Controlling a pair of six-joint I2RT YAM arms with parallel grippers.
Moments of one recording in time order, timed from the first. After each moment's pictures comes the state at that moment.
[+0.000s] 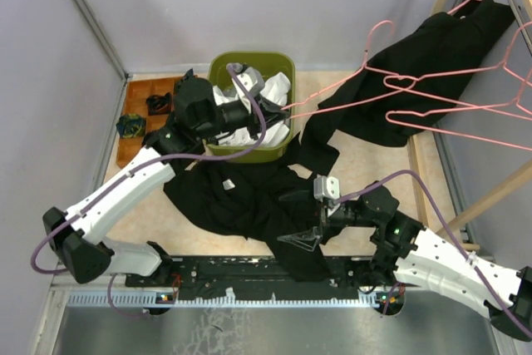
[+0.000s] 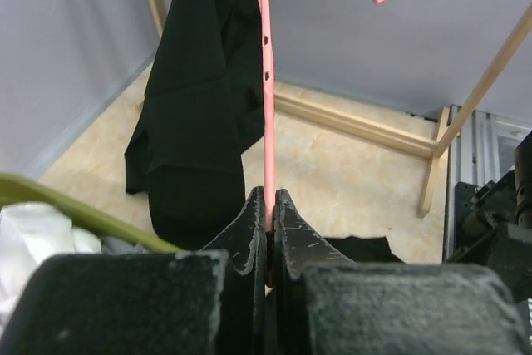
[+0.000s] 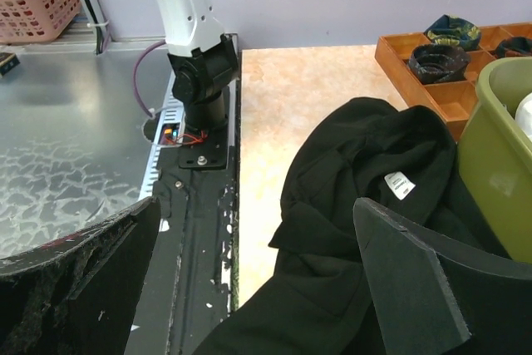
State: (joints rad) left arm -0.75 1.31 1.32 -0.02 0.44 0.01; right arm 0.97 0.55 0.43 0.18 -0.56 0.02
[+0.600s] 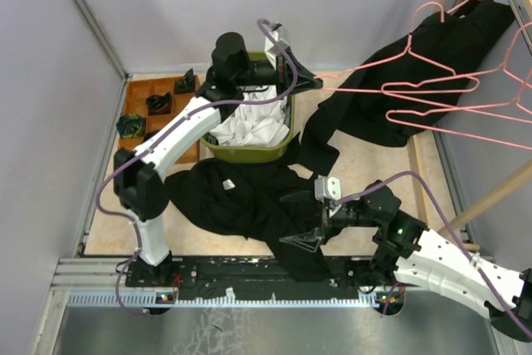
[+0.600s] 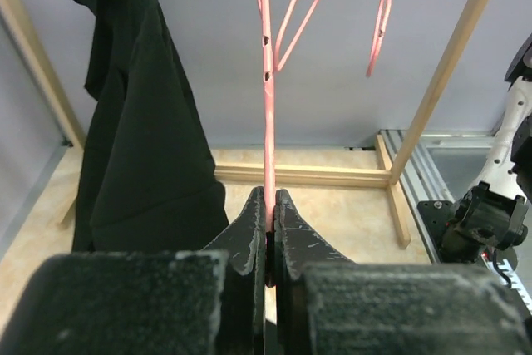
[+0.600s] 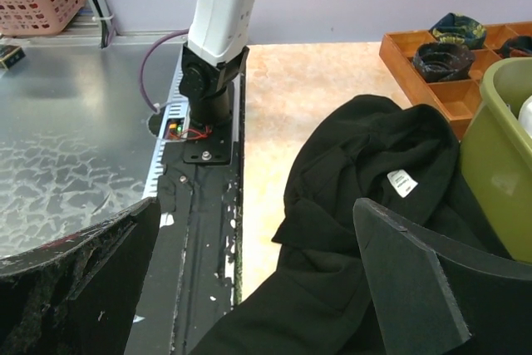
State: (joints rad) left arm -0.63 1.84 1.80 0.22 0.95 -0.13; right arm 0.97 0.54 0.45 0.12 -0.57 0.00
